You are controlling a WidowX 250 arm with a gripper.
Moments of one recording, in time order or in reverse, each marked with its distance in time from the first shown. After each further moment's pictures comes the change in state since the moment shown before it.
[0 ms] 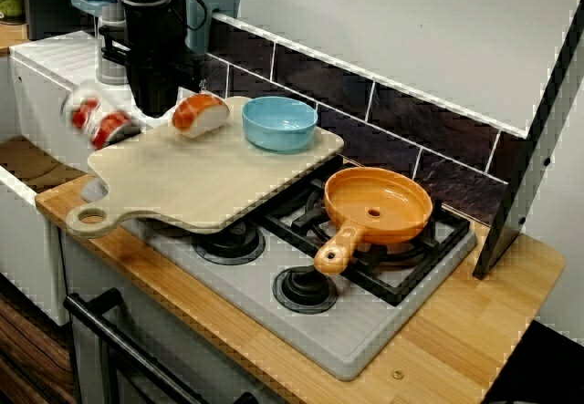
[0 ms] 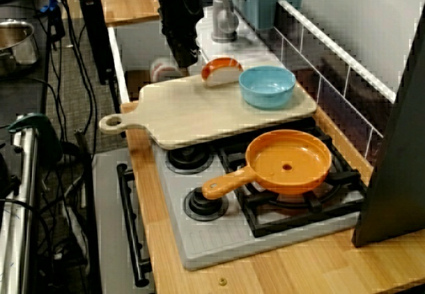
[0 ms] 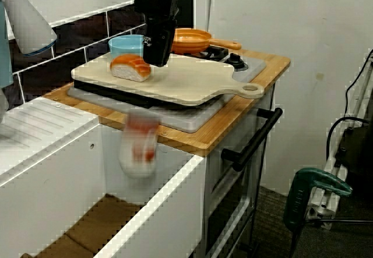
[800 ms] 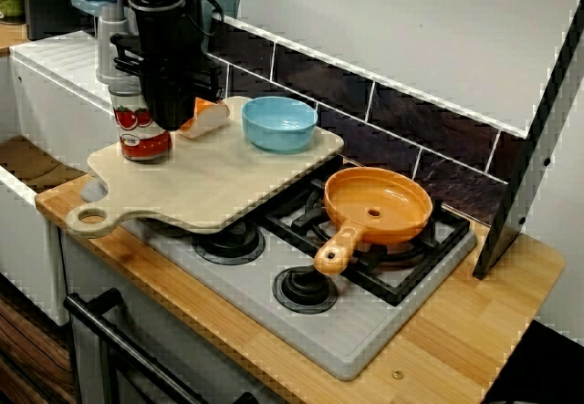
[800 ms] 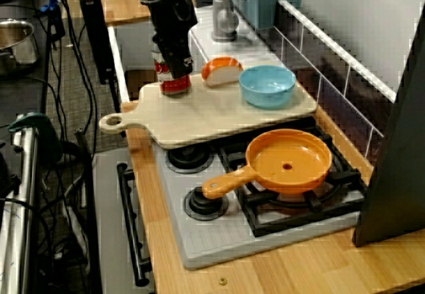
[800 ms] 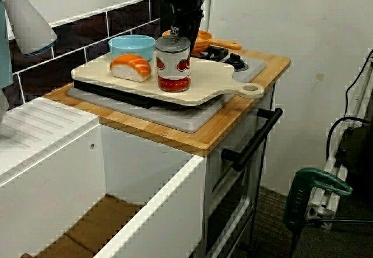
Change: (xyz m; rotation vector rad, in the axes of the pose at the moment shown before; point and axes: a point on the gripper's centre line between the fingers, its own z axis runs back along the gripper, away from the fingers) arm -0.023 -0.034 0.013 -0.051 -0.014 -0.033
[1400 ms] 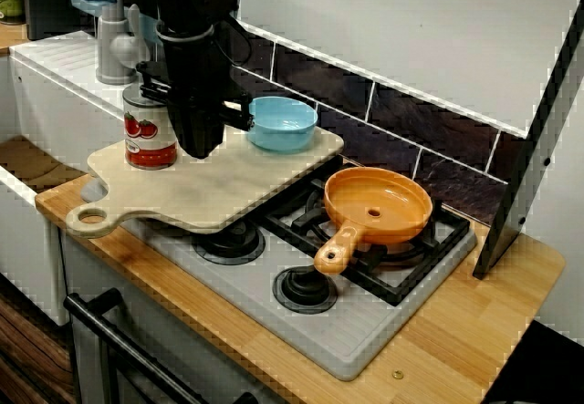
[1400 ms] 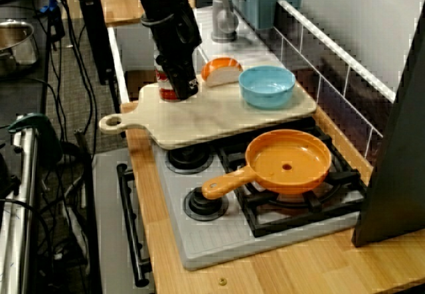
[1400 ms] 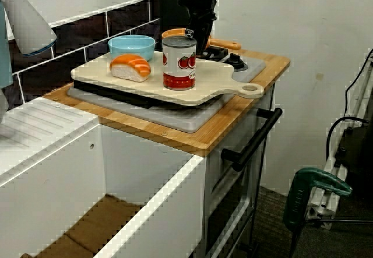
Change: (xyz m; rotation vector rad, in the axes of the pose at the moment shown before) arm -0.010 -0.033 -0.007 -0.021 -0.021 0.006
